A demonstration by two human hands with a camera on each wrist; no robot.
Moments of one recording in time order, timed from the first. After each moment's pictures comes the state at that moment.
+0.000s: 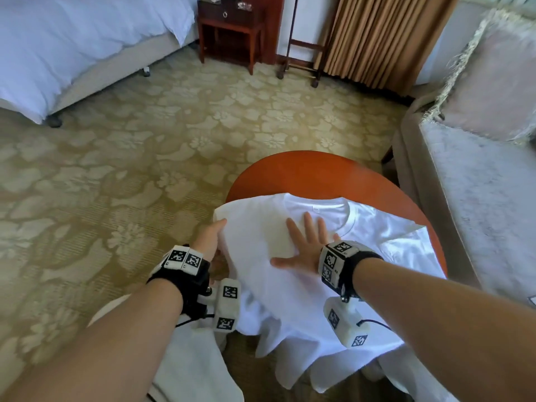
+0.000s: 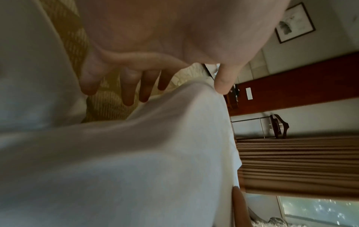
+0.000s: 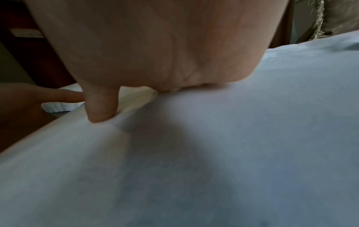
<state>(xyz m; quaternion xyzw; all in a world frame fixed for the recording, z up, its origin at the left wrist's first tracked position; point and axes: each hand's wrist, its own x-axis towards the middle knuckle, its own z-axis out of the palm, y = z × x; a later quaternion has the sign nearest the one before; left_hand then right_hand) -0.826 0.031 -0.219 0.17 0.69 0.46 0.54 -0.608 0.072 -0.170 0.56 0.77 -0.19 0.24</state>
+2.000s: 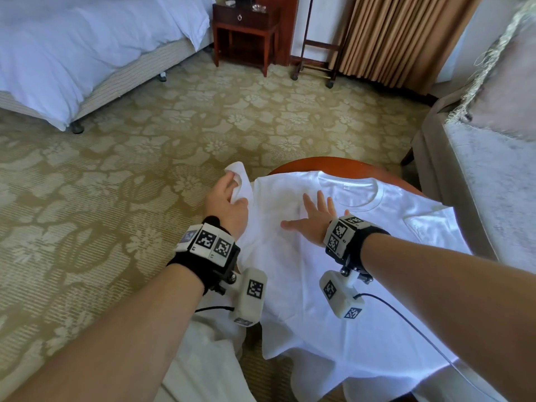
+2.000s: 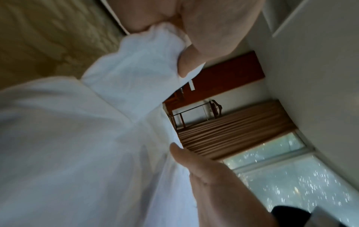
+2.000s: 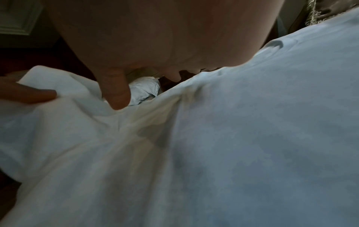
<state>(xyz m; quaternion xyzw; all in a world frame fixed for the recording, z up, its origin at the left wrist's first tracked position) -0.831 0.060 -0.139 0.34 0.68 0.56 0.33 -0.659 0.128 -0.148 0.62 0.74 -0.22 0.13</state>
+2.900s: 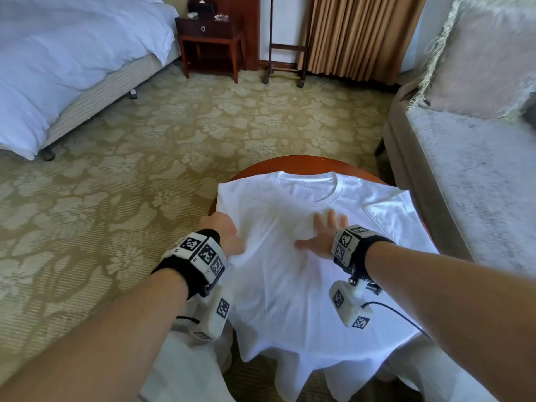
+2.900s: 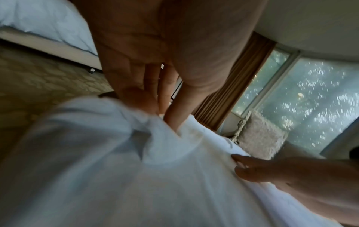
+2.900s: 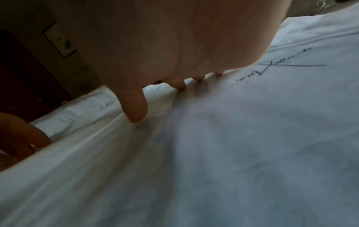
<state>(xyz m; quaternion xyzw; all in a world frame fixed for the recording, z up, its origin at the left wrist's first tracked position) -0.782 0.068 -0.133 0.51 0.81 0.07 0.30 -0.556 0.123 -0.162 0.67 0.69 -0.24 0.16</state>
